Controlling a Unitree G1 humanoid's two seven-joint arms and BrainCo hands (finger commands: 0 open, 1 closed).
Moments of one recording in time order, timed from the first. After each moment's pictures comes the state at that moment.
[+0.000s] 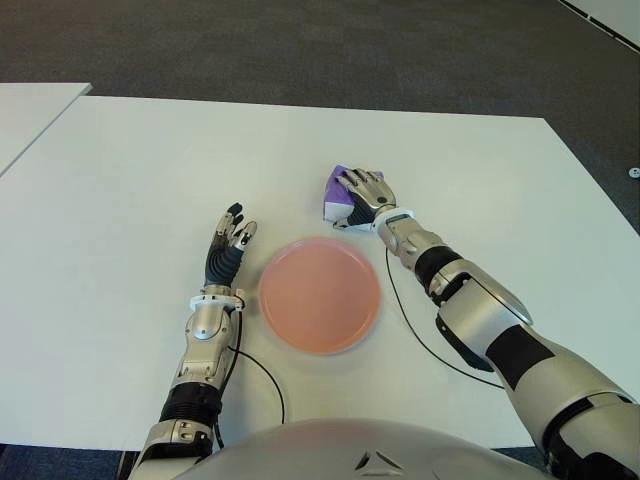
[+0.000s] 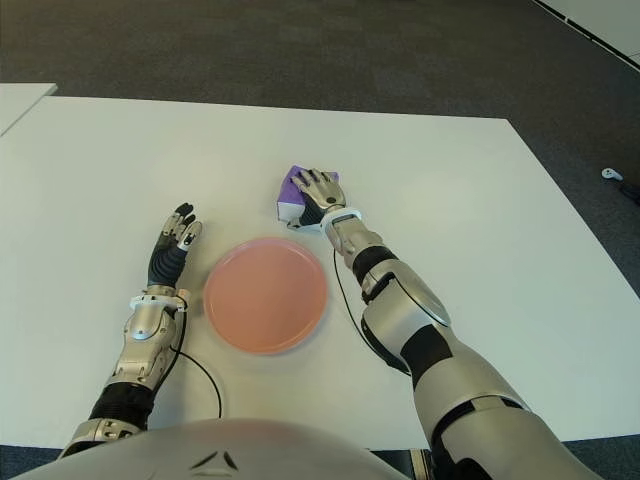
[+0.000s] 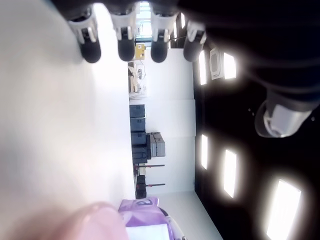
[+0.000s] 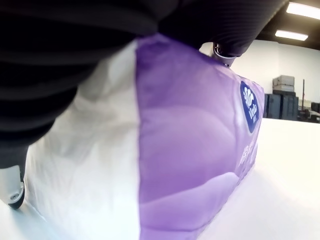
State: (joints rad) left arm 0.01 0.03 0.08 0.42 0.00 -0.45 0.02; right arm -0.90 -0.17 0.74 1.30 -0.83 -0.13 -0.35
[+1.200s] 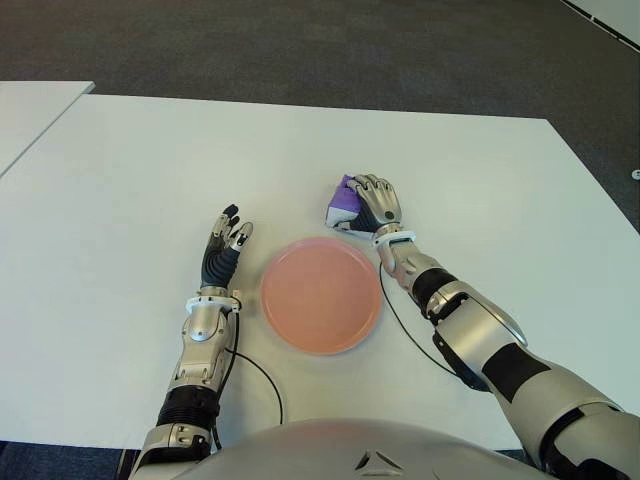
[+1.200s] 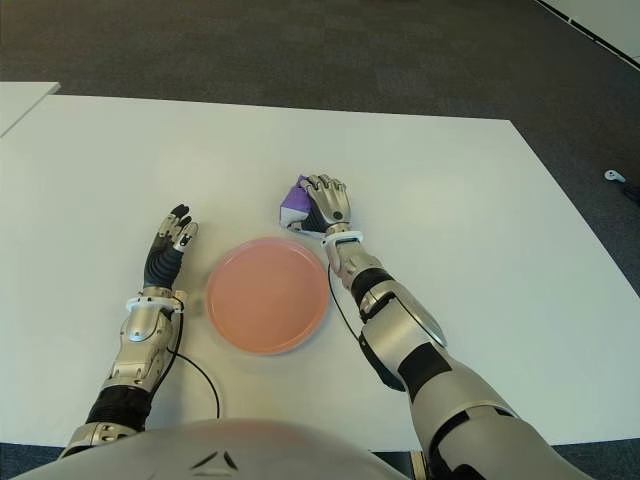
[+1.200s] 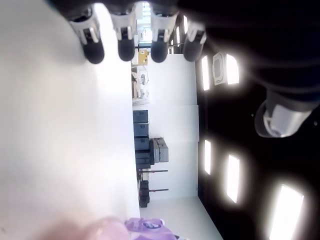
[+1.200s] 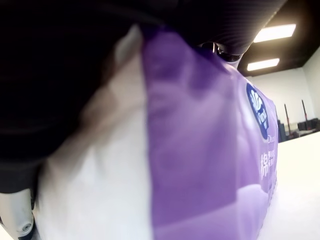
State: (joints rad) left arm 0.03 0.03 0.10 0.38 0.00 -0.42 0.02; right arm -0.79 -0.14 0.67 1.29 -0.81 -0.14 -0.75
